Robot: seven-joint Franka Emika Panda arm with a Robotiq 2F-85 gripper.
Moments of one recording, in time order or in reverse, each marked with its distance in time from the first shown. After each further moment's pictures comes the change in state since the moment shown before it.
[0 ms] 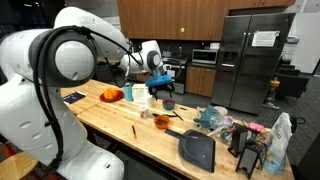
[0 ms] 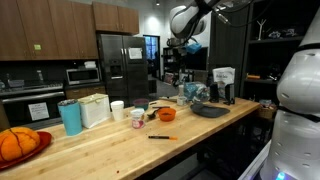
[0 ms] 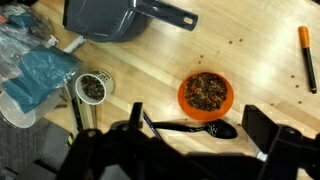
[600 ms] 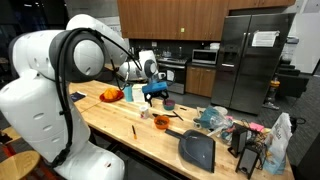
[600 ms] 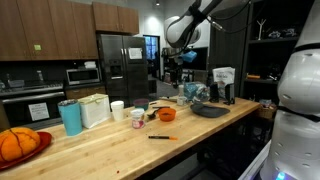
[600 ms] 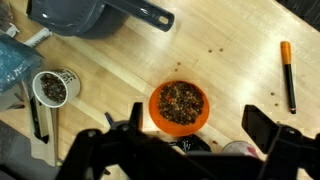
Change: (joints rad) arm 0.031 0.071 0.035 -0.038 0.018 0.036 -0.032
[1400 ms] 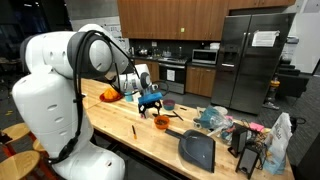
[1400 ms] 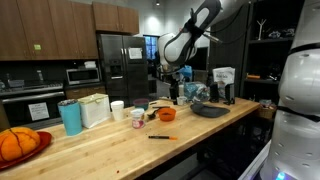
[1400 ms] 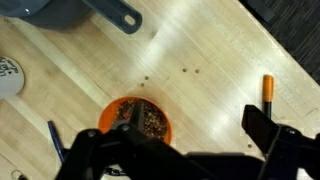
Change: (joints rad) arm 0.030 0.085 0.054 -0.098 -0.033 0.088 -0.066
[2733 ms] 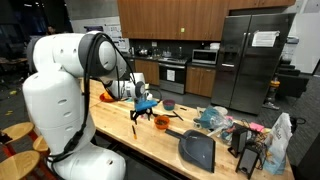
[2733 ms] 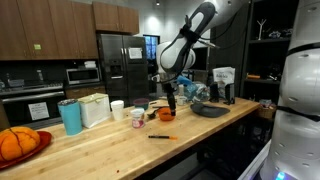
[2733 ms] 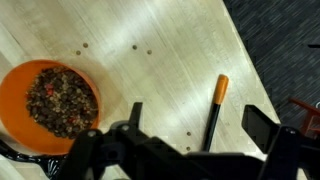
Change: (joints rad) arm 0.047 0.058 0.037 -0.063 0.157 0.094 -0.281
